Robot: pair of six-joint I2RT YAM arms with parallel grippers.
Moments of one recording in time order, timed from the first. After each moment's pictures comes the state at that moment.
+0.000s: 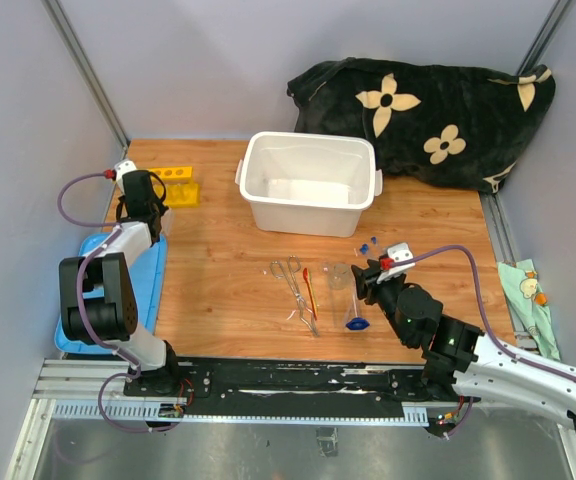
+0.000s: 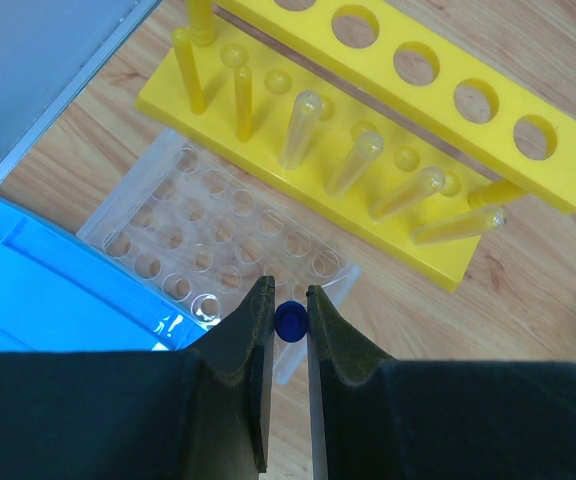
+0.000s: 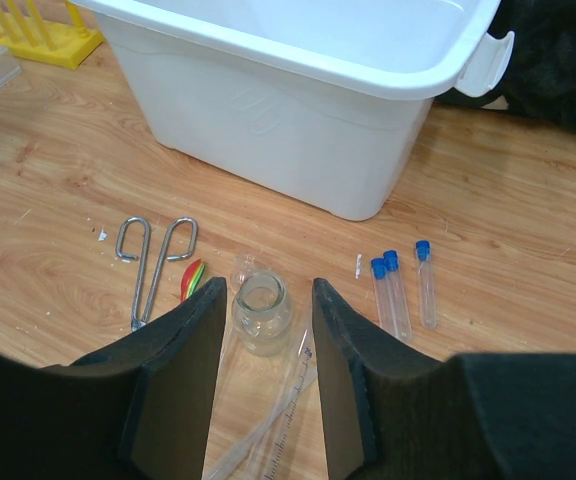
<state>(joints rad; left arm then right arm) 0.13 1.56 0.90 0.14 -0.32 -0.35 1.11 0.57 0.38 0.06 0.71 0.10</state>
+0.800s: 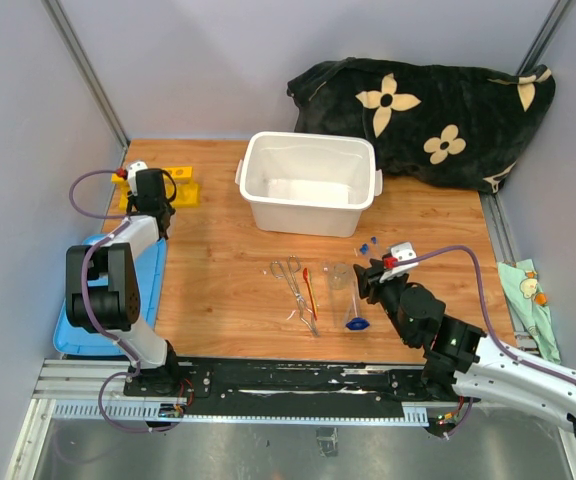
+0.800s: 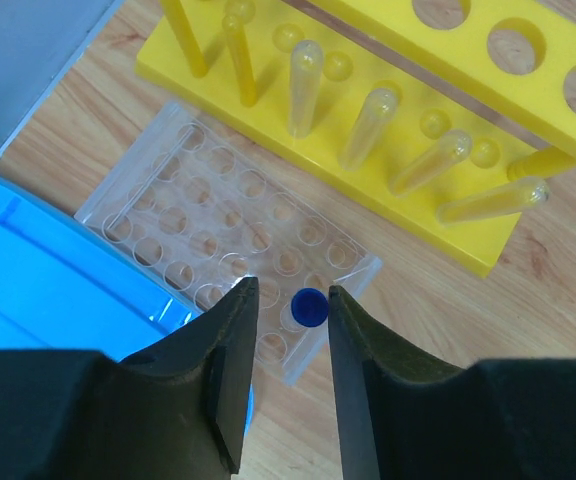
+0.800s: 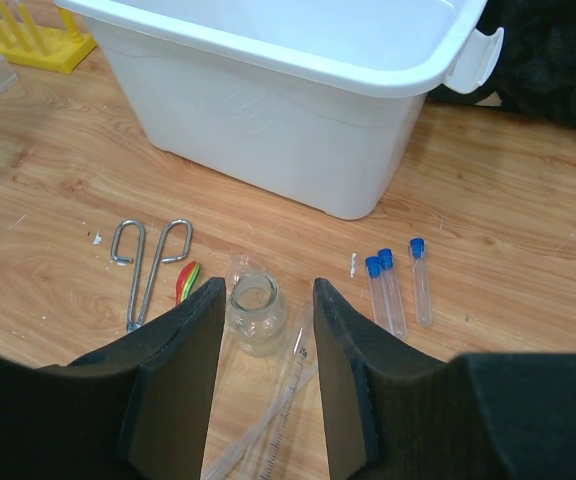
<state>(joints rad) 0.08 1.64 0.95 0.06 -0.42 -0.34 1.08 0.55 0.38 0.05 0.71 0.11</state>
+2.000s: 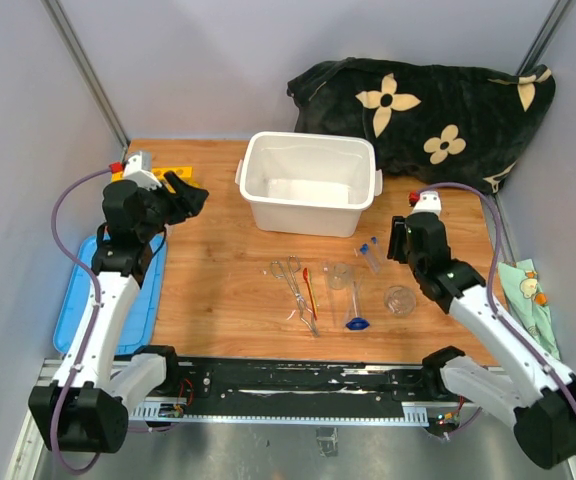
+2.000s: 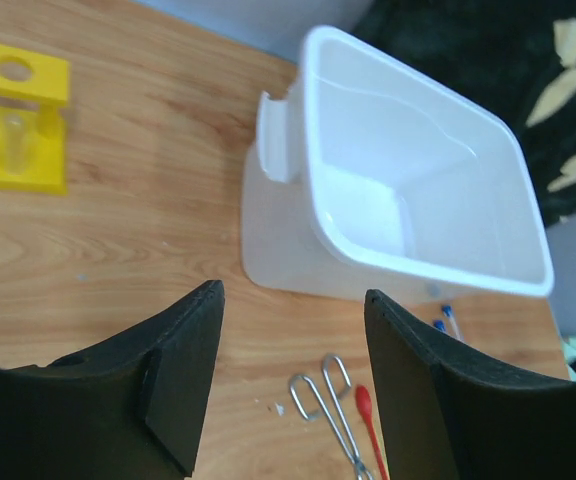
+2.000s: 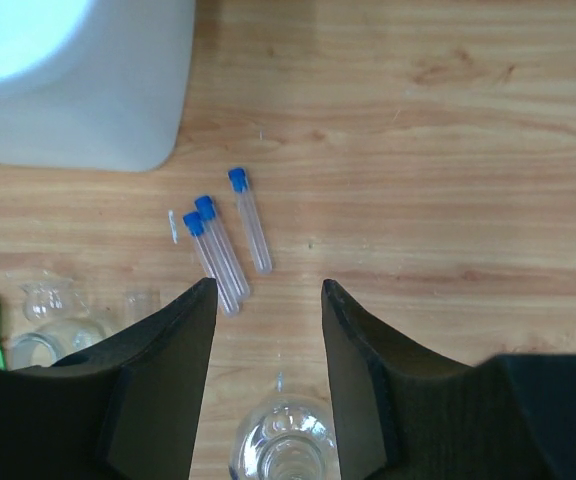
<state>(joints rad) 0.01 0.98 0.87 -0.13 0.24 -0.50 0.46 0.88 0.71 -0.34 0.40 0.23</state>
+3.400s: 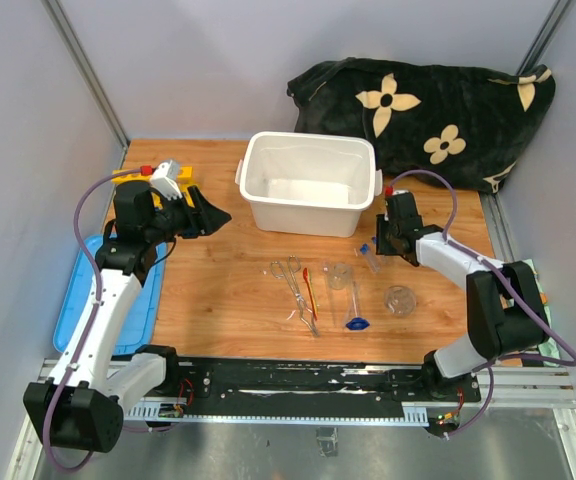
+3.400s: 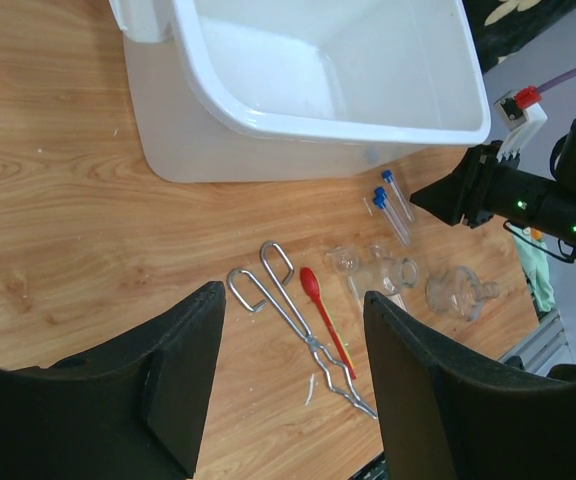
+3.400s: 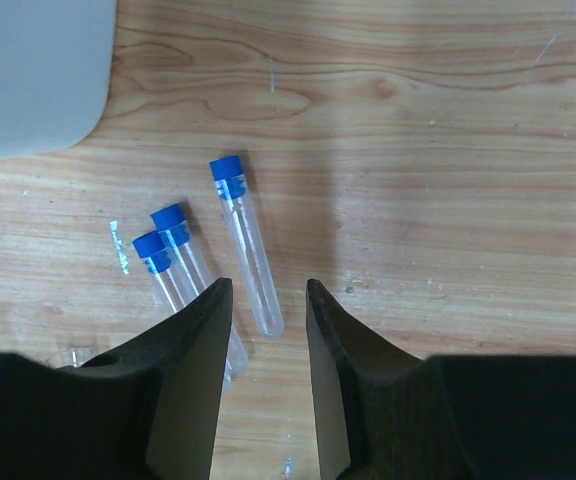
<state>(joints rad) -0.08 0.98 0.91 -0.34 0.51 -0.43 0.29 1.51 0.84 -0.24 0.15 0.20</state>
